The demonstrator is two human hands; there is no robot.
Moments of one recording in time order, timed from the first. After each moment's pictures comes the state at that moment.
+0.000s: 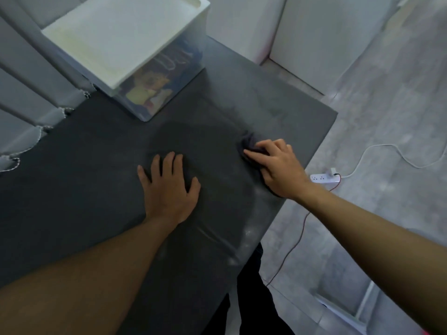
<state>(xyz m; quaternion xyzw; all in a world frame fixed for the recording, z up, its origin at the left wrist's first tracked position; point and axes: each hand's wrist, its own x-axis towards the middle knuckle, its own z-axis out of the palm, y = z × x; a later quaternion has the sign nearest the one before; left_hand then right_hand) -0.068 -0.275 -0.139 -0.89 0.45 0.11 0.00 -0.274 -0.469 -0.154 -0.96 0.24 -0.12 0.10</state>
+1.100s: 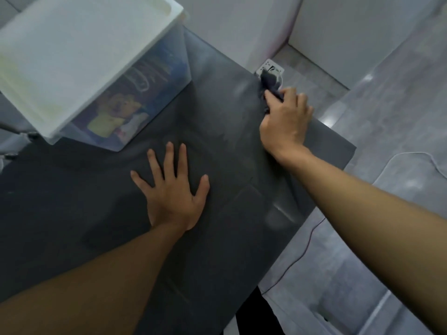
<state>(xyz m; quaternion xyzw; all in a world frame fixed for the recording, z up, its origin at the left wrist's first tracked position) -0.073 -0.392 -0.158 -0.91 0.39 0.11 0.05 -0.171 -0.625 -0.150 -0.84 0.51 -0.12 0.10</state>
